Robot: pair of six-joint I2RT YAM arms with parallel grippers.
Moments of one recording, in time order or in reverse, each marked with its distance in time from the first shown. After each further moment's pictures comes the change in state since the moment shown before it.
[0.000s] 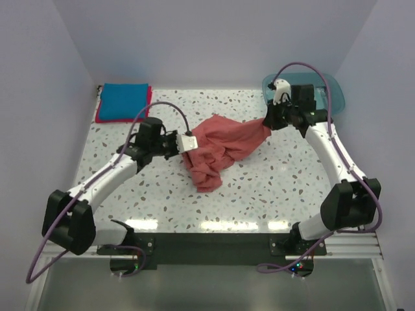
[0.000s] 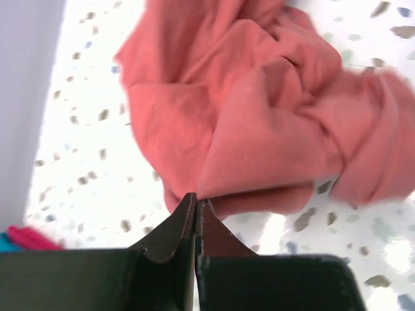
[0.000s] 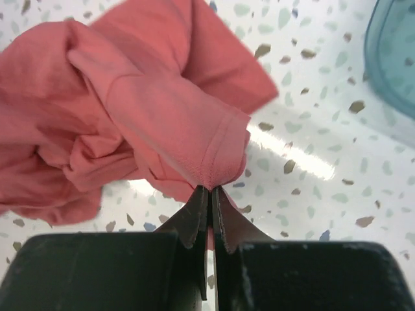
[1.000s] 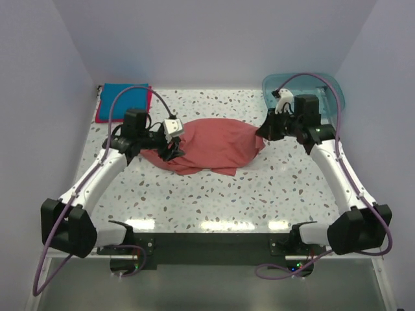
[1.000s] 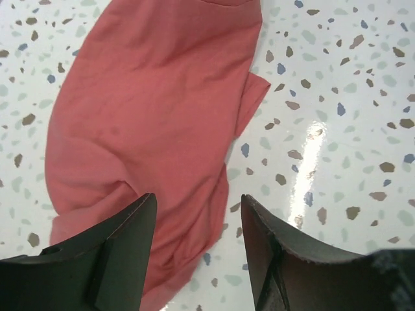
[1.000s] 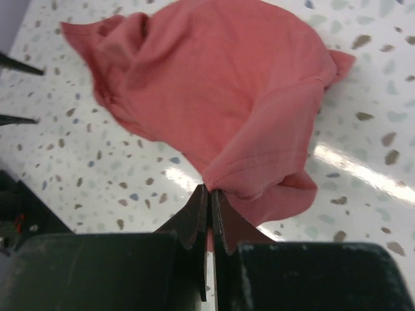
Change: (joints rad) left arm 0.192 -0.031 0.164 -0.230 0.340 -0.233; right arm 0.014 -0.195 -0.124 0.002 -0.130 0.207
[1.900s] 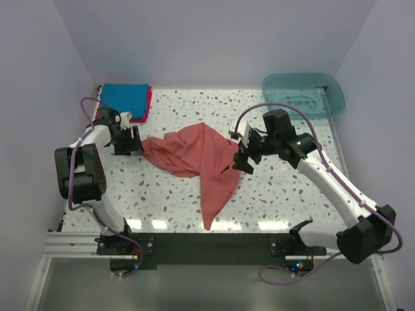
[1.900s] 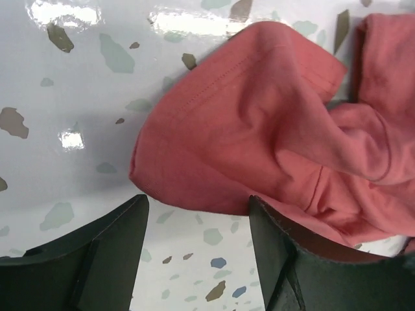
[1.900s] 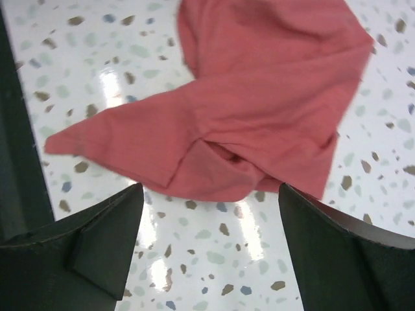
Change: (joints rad) left arm 0.436 0.465 0.126 -0.115 -0.456 -0.639; right arm 0.400 -0.114 -0.083 -0.127 -0.105 -0.705
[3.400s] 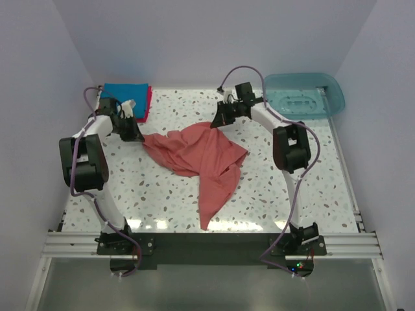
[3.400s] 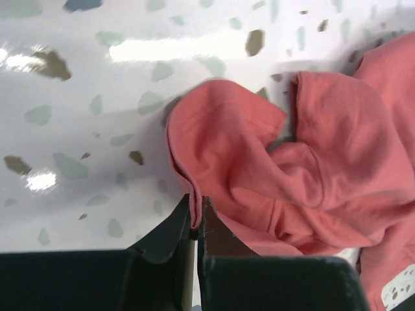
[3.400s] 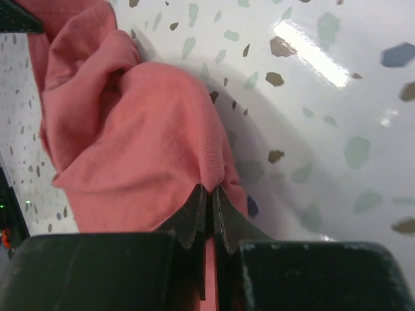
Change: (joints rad) left arm -0.007 0.161 0.180 0.024 0.157 -0.018; right arm -0.207 1.219 0.846 0.293 -0.162 0.722
